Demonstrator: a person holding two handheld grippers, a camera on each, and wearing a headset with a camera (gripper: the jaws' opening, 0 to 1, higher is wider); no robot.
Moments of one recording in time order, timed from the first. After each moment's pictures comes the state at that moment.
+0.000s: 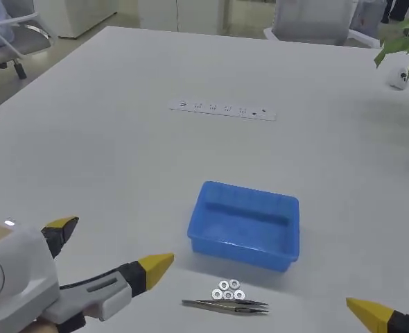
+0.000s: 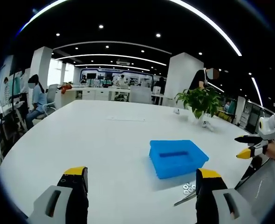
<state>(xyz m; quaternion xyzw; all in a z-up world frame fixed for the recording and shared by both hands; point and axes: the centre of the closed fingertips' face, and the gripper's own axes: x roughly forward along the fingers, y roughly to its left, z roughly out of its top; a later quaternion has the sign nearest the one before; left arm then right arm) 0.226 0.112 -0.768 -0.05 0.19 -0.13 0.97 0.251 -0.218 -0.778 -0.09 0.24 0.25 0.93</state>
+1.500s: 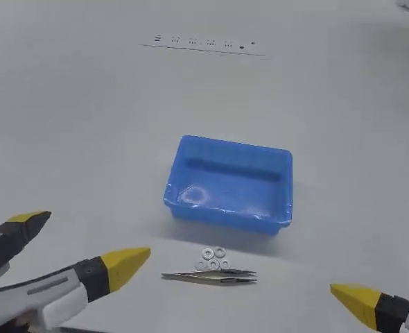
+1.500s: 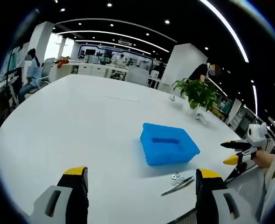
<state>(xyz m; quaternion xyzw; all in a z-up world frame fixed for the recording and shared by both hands) 0.223 0.092 -0.793 -0.12 0.31 -0.19 0.92 0.247 -0.194 -0.807 -0.08 0.33 0.32 0.88</state>
